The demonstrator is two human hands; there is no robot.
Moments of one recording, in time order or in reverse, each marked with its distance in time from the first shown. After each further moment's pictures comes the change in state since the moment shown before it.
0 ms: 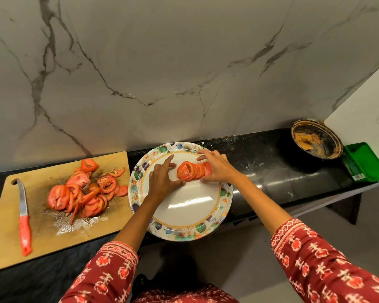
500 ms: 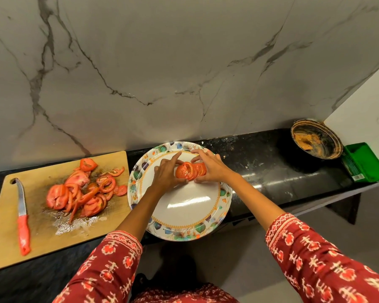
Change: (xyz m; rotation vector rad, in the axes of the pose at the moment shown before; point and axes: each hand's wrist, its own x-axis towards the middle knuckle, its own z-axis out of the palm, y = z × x) left_hand 0.017 0.020 -0.006 0.168 -0.209 0.024; right_hand 0.011 -0.007 0.009 0.042 -0.029 -0.015
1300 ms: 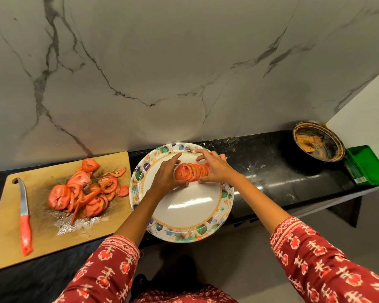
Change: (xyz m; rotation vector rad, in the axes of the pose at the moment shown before) left_hand -0.003 -0.005 -0.002 -0.151 0.031 0.003; right_hand -0.002 0.005 -0.005 -0.011 0.036 0.020
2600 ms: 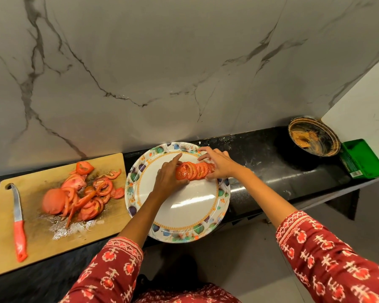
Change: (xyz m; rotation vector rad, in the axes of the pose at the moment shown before) left_hand 0.000 0.008 0.017 0.061 0.041 0.015; right_hand -0.007 0.019 -0.020 -0.015 -0.096 -0.012
